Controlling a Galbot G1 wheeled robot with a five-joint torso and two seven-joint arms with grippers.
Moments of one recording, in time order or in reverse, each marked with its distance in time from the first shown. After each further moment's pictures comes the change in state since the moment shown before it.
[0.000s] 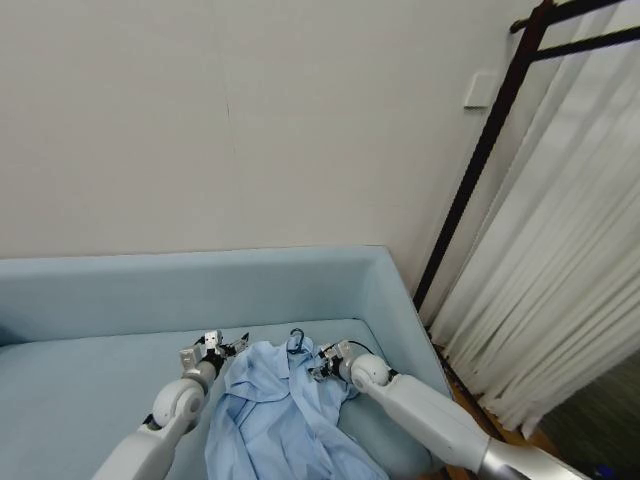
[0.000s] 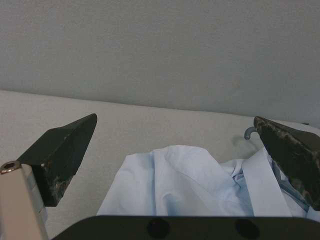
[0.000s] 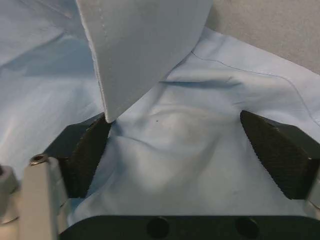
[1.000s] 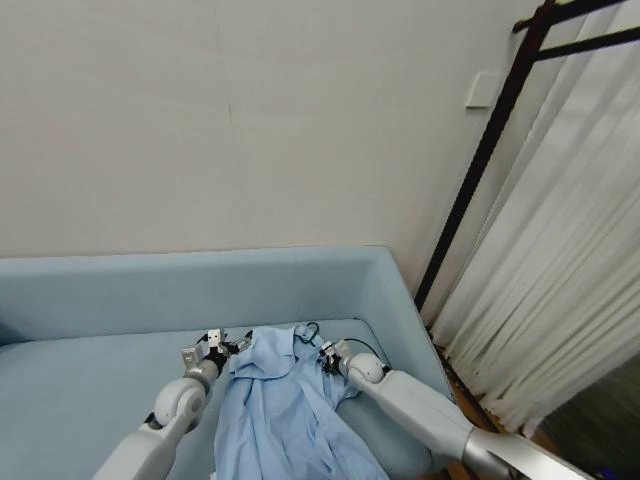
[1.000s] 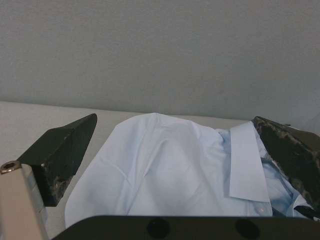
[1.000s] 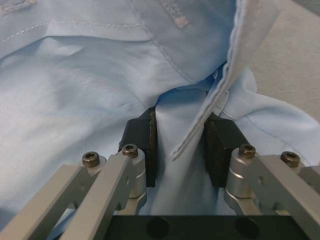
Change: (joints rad) left arm -0.014 -0.011 0.021 -0.003 0.012 -0.014 0.035; right arm 0.034 0.016 -0.045 -0.095 -0.146 0.070 -0.022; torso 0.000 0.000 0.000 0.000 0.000
